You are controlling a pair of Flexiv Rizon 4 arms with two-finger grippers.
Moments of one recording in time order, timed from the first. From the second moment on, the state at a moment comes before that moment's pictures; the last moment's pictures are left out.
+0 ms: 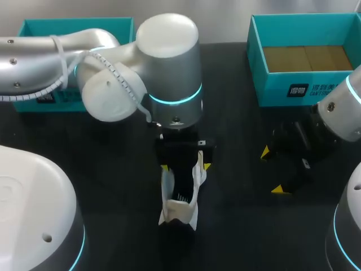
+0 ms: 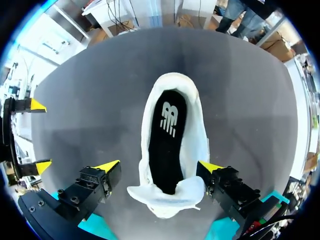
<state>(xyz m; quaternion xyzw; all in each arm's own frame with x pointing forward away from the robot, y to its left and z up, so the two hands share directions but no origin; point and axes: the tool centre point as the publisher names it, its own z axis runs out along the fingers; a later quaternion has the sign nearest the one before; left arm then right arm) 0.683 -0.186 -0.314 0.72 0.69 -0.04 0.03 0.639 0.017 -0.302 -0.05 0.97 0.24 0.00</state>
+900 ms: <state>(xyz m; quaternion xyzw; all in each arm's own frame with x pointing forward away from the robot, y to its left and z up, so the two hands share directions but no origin) 0.756 -0.166 -0.276 0.72 0.69 -0.03 0.04 0.639 0.017 -0.302 -0.05 0.97 0.24 0.00</state>
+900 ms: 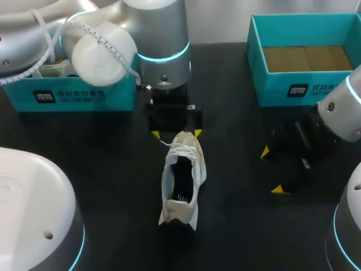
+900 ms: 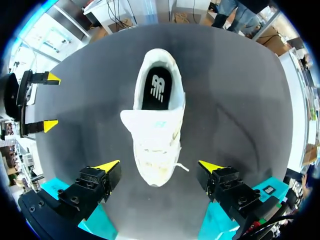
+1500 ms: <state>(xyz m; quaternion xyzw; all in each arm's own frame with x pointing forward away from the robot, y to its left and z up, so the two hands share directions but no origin) 0.783 -0.181 -0.278 0.74 0.67 -0.05 0.03 0.639 0.017 -0.302 -0.05 0.97 0.24 0.00</state>
